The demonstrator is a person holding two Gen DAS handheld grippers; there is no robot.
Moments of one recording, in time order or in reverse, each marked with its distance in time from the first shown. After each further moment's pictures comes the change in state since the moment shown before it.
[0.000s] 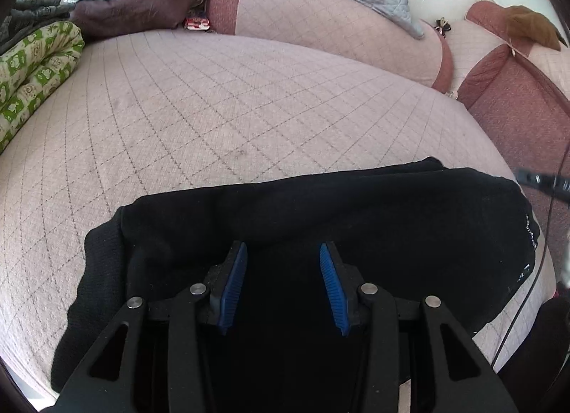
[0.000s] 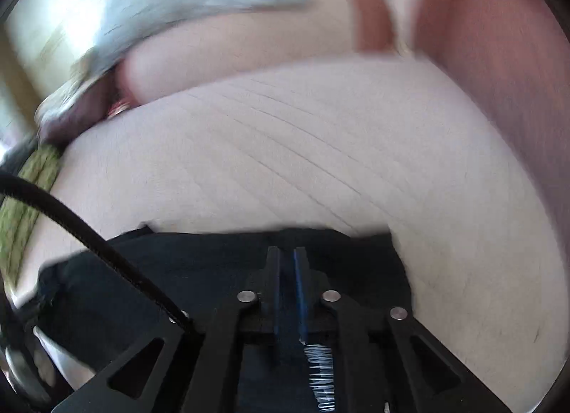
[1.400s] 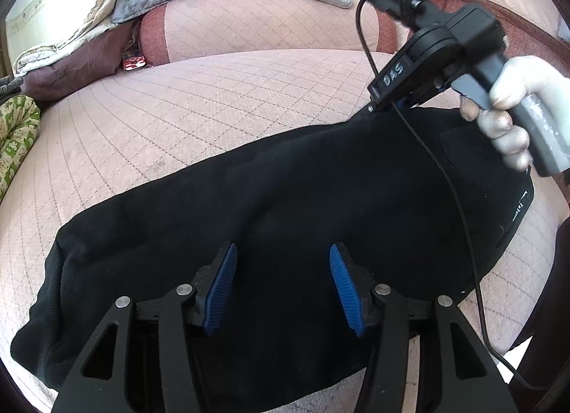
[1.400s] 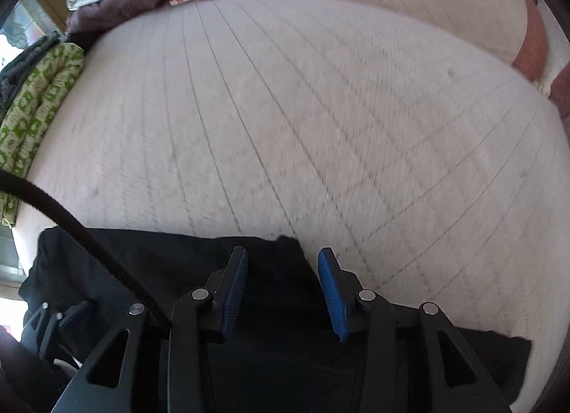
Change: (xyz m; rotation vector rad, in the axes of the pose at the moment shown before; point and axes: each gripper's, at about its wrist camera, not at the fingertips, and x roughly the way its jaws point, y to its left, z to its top) left arm 0.007 -0.064 -0.028 0.277 -0.021 0.004; right arm 0.145 0.109 0.052 -0.160 0.396 -0.008
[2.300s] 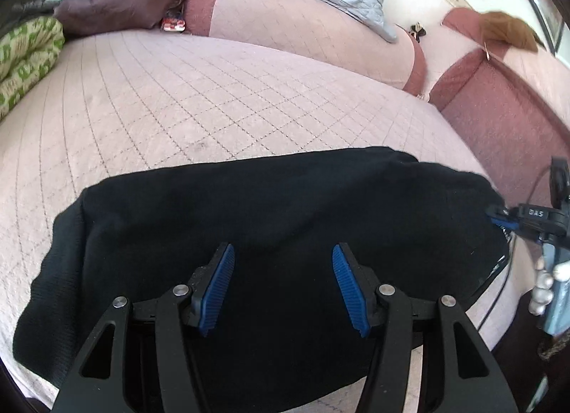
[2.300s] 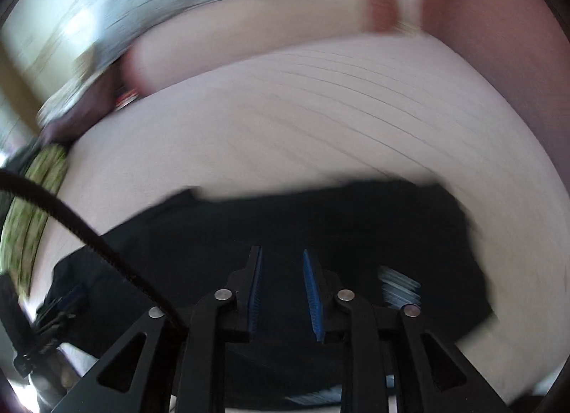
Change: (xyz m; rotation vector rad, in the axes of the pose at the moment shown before) left arm -0.011 0.056 0.003 -0.261 -0.004 -0.091; right arm -0.100 -0.121 -0.167 0.507 -0.352 -0.083
